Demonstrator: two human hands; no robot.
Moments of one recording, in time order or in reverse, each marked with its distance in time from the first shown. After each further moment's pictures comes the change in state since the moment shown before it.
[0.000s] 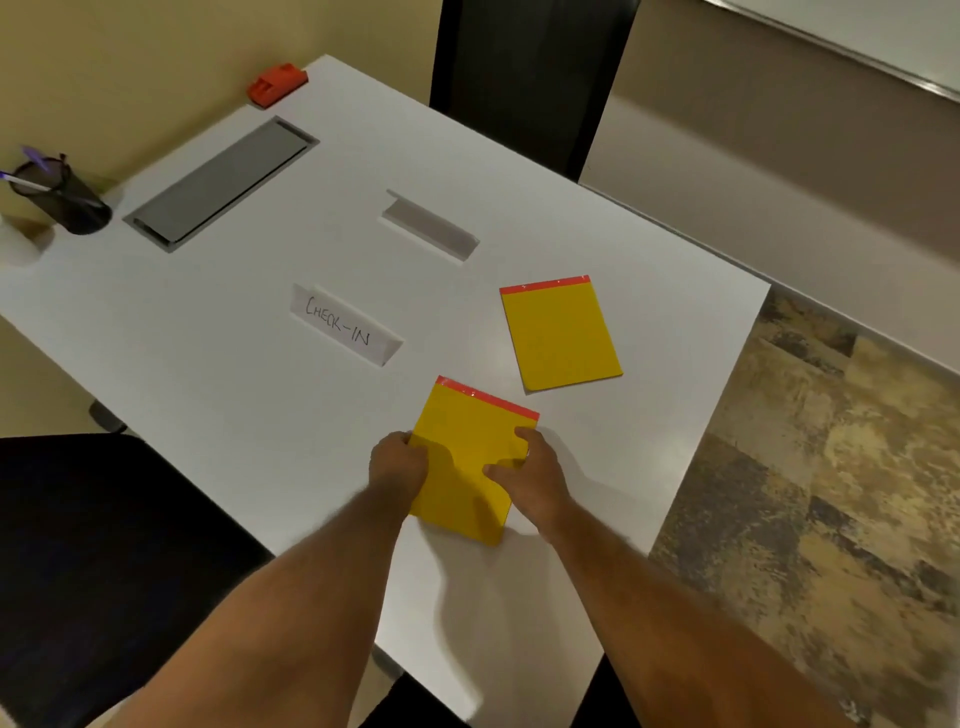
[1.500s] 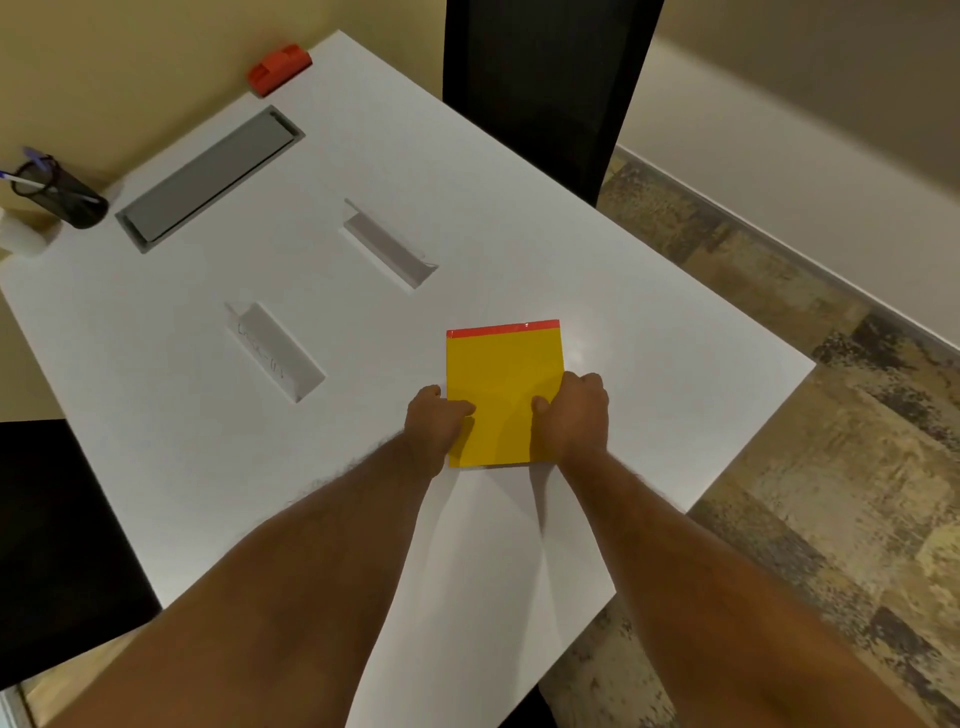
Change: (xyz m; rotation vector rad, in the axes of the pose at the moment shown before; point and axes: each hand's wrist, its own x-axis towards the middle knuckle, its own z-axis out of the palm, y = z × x) left_hand 0.069 0.207 0.163 -0.243 0.075 -0.160; right_hand 0.226 -0.037 -0.199 -0.445 0.095 -0.225
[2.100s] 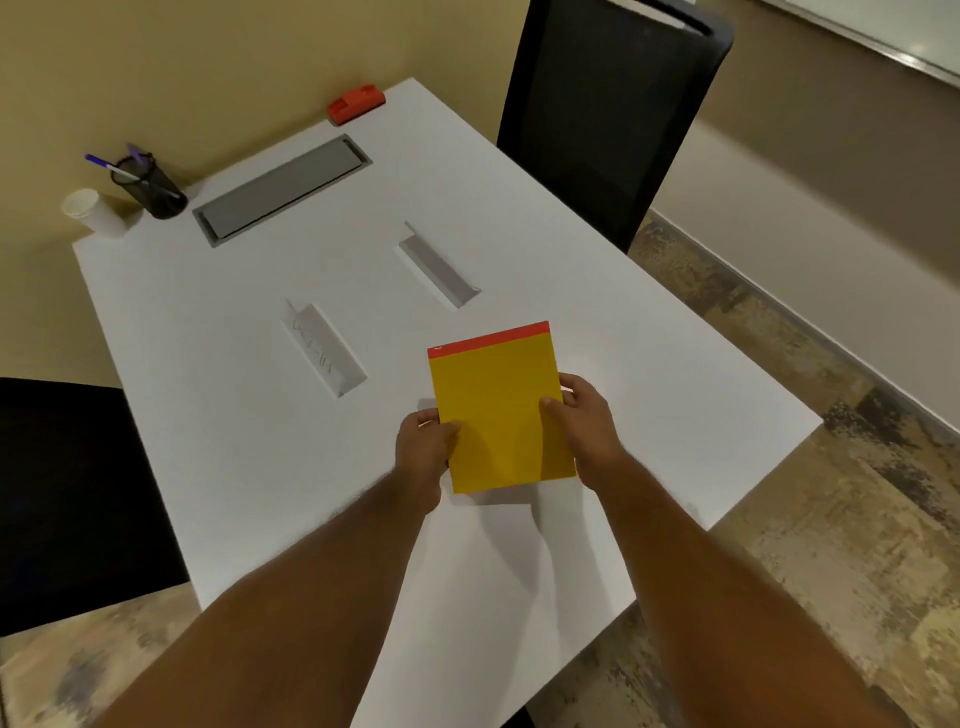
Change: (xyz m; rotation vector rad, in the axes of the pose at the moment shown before) left_hand -0.047 -0.029 -0.050 -0.616 0.048 -0.050; right_hand -0.026 -0.036 -0.030 0.794 -0.307 0.006
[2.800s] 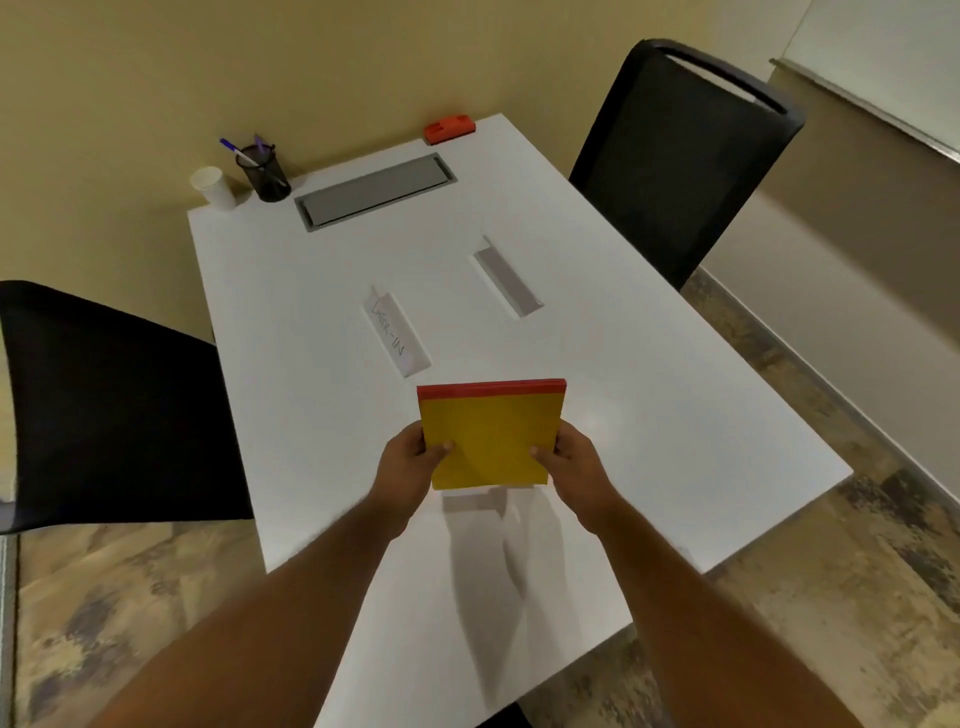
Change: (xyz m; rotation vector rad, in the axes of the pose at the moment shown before) left_hand -0.069 -0.015 -0.123 0.123 -0.144 0.377; right_hand -0.076 0.020 0.061 -0.182 -0.284 -0.176
